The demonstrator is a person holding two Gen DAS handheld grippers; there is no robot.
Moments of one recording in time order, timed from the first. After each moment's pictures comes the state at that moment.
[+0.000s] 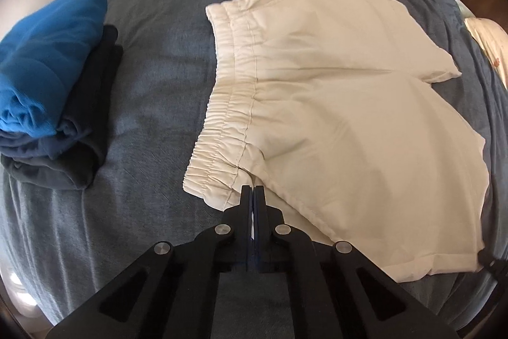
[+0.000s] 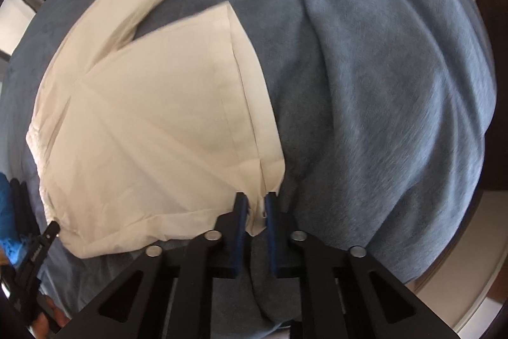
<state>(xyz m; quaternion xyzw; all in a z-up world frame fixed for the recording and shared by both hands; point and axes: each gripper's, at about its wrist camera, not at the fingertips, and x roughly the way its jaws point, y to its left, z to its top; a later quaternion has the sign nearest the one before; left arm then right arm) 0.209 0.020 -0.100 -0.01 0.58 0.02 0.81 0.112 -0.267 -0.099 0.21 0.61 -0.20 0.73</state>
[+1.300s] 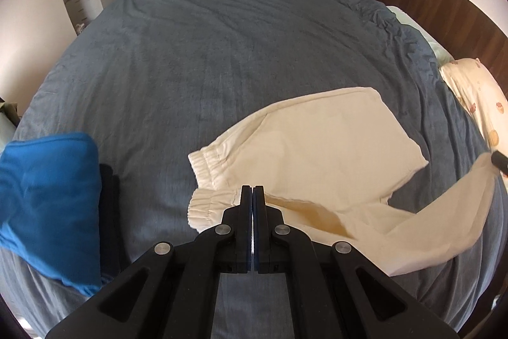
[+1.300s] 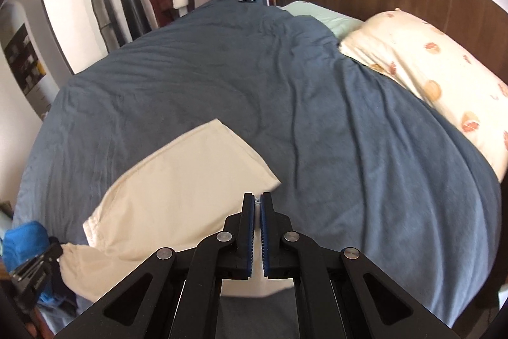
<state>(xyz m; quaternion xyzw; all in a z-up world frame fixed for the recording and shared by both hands) 0.315 0.013 0.000 -0.01 0.50 -0.02 0.87 0.264 -0.283 0.047 0.12 0.42 -0.12 0.89</state>
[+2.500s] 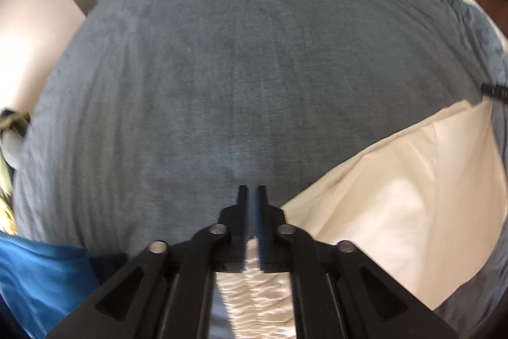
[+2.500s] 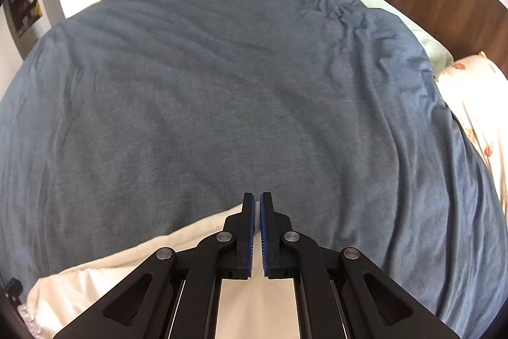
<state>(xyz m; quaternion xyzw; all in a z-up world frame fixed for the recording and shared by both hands) 0.482 0.042 -0.080 0.06 0.57 0.06 0.82 0.553 -0.247 -0.063 0.01 0.50 -0.09 0.86</state>
